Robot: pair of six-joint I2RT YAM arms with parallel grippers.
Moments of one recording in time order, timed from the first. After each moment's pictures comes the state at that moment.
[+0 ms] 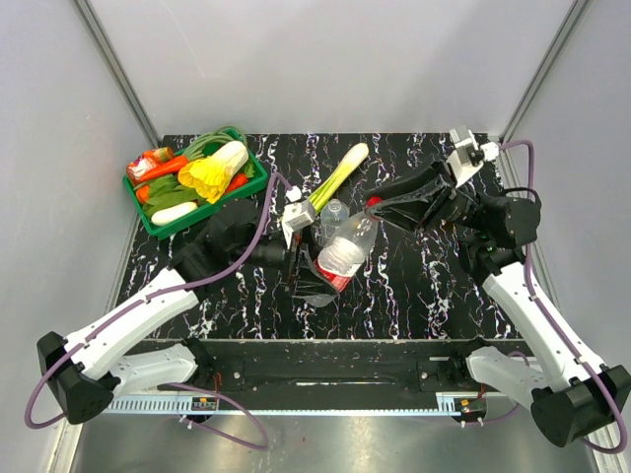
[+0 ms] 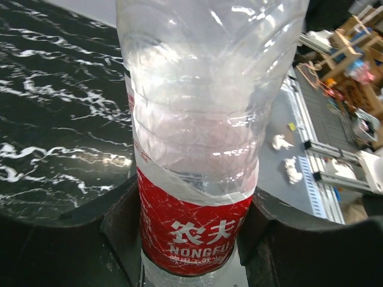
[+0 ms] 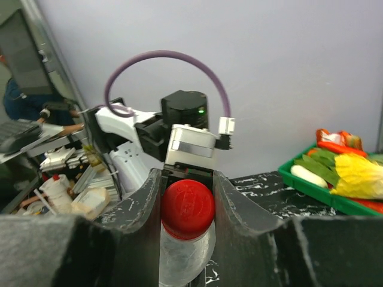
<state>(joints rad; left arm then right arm) -0.80 1.03 0.99 -0.17 0.85 -0.30 0.37 1.01 1.00 0.73 -0.96 0.87</state>
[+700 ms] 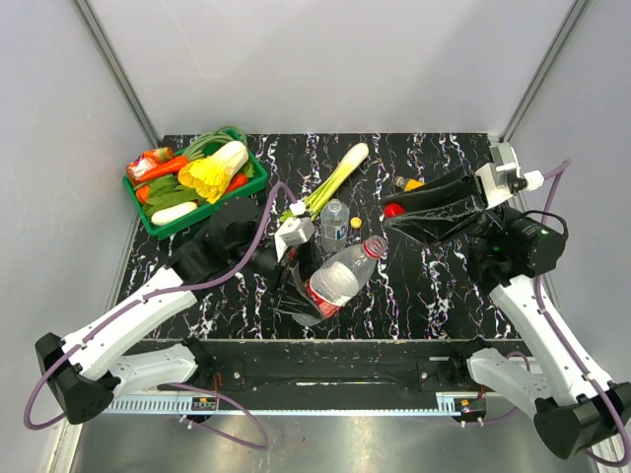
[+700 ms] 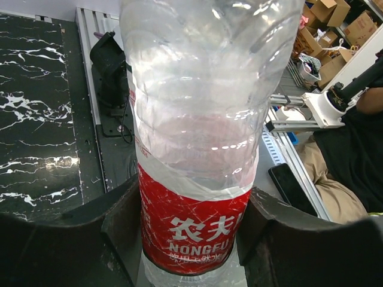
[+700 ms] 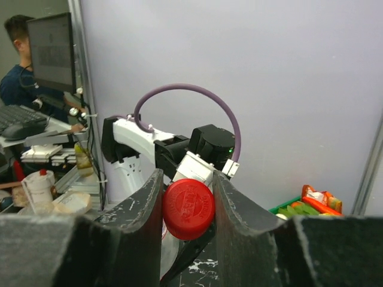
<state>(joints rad) -0.80 1.04 1.03 -0.25 1.18 -0.21 0.37 0.96 0.99 1.06 -0.98 0.95</state>
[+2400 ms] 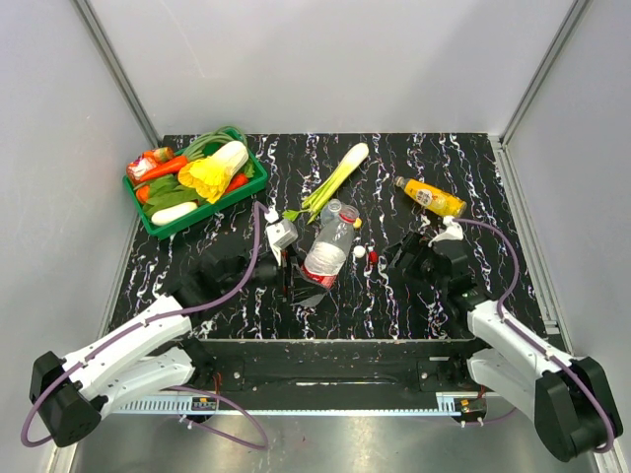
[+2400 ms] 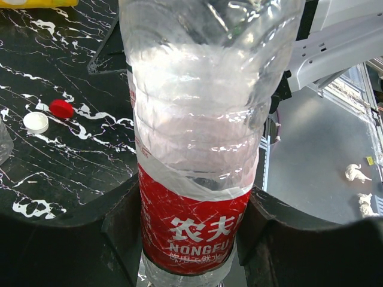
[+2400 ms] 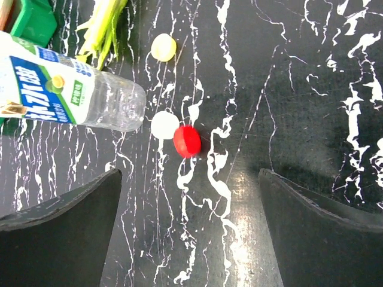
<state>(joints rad) -0.78 0.86 0.66 0.02 0.59 -0.31 0.37 0.94 0.34 0.14 0.03 0.69</state>
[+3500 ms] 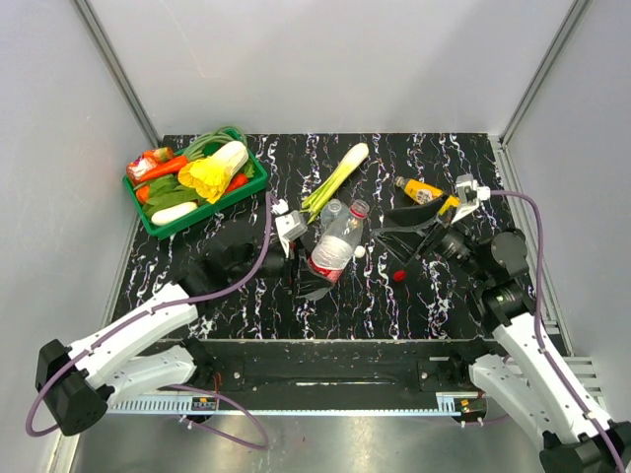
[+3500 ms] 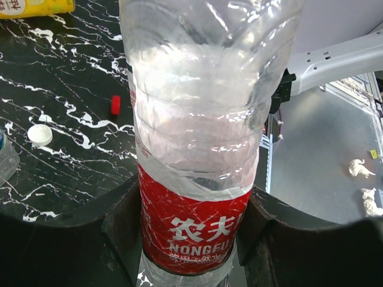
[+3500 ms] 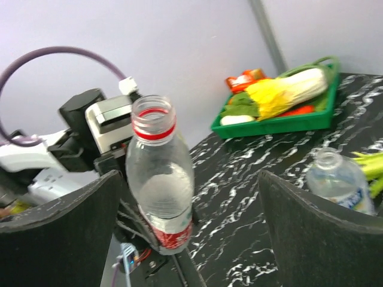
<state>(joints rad) -0.78 0.95 0.75 -0.03 0.62 -0.25 0.37 0.67 0.66 0.29 -0.55 0.69</state>
